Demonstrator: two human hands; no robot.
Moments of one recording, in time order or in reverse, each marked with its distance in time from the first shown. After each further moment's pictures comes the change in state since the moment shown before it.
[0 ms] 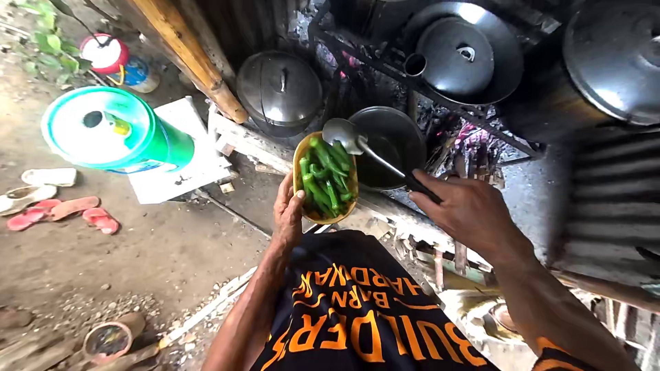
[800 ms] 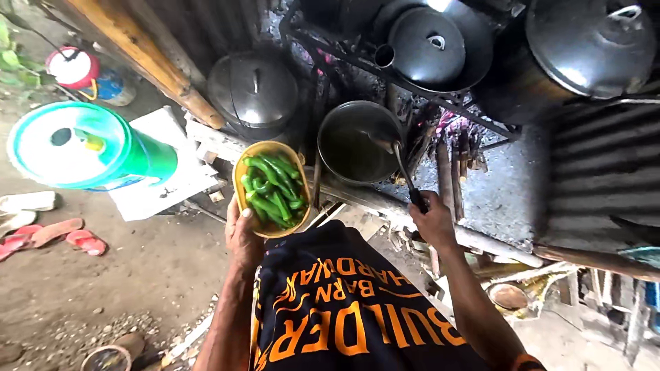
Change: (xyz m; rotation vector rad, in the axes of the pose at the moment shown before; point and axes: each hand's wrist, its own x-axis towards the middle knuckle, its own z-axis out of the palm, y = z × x) left_hand -0.022 0.009 -0.044 -0.029 0.122 0.090; right_hand -0.069 0.061 0.121 0.474 0.058 0.604
